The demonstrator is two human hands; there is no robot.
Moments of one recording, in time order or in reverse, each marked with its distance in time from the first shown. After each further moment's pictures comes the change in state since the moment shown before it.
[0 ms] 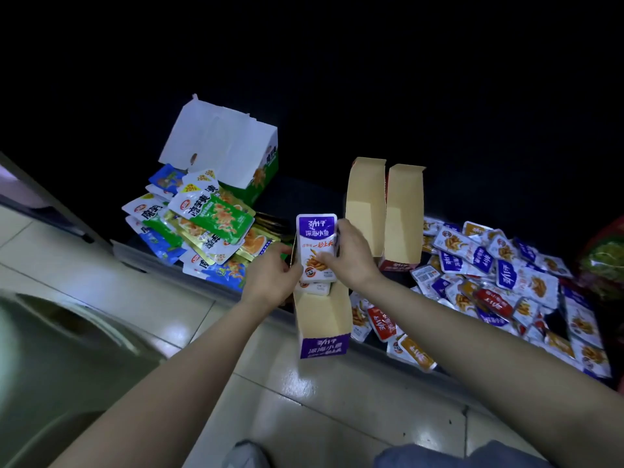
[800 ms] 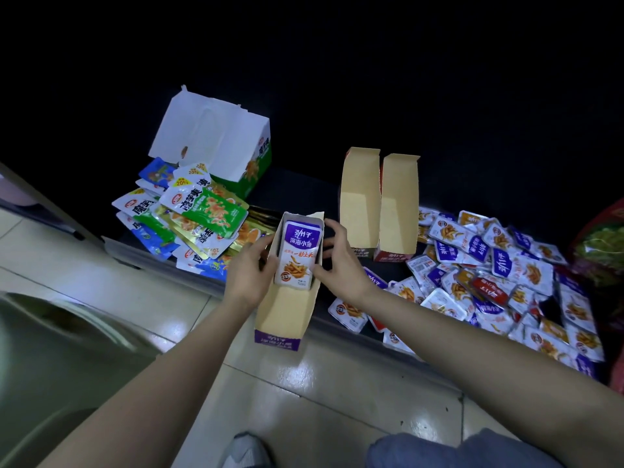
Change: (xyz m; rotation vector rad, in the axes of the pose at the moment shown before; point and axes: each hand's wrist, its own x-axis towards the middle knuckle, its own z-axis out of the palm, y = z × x) left_hand 0.002 -0.035 -0.001 -0.068 0.062 0.097; right_hand -0.026 0.019 0.016 0.252 -0.127 -0.041
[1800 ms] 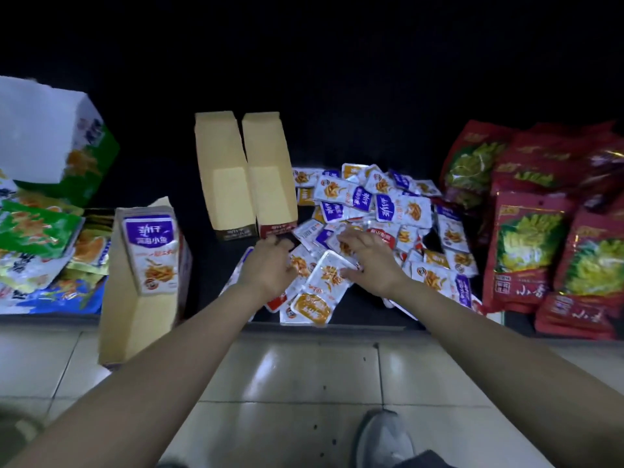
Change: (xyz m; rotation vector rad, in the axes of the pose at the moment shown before) left_hand -0.004 0.111 0.178 0.472 -0.593 0.349; right_hand -0.114 0.136 -0.174 -0.671 -0.029 0.332
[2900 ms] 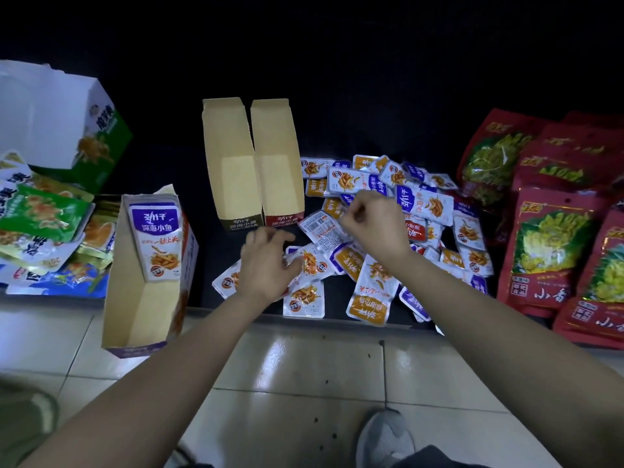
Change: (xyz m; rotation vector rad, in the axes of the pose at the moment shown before) left_hand -0.016 -0.001 0.014 -0.126 0.343 -0.087; right_hand 0.023 -0.035 -0.037 0.221 0.538 -0.082
